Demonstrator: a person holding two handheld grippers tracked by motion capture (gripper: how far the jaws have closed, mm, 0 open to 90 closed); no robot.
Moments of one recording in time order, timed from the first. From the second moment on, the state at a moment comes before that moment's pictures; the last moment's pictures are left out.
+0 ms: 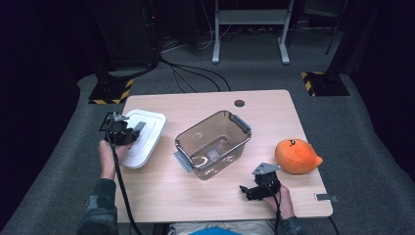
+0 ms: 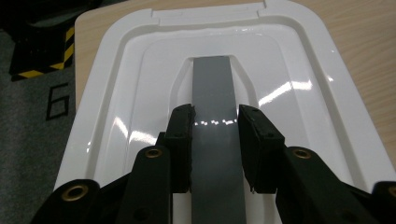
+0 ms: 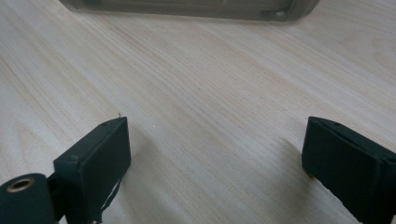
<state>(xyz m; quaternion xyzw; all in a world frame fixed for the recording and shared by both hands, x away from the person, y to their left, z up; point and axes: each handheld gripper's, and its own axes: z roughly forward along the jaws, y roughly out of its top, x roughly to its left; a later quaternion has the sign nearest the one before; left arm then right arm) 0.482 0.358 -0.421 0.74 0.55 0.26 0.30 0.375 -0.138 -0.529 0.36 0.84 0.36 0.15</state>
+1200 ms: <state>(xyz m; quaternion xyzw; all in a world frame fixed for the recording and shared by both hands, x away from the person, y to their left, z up) 0.490 0.388 -0.500 0.70 0.62 0.21 0.27 0.375 -0.138 -0.529 0.36 0.84 0.36 0.15</state>
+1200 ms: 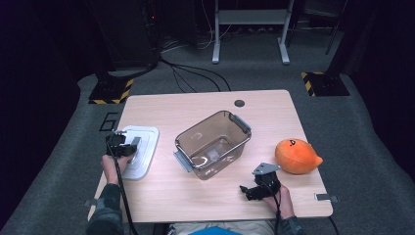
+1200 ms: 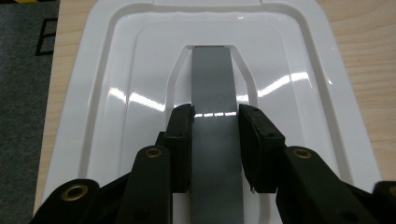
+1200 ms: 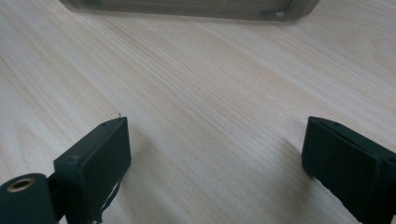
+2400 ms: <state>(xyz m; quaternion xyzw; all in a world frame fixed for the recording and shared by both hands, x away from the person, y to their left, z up) 0.428 0.334 -0.468 0.75 0.54 0.23 0.30 0.375 -0.137 -0.529 0.37 0.84 0.36 0.15</state>
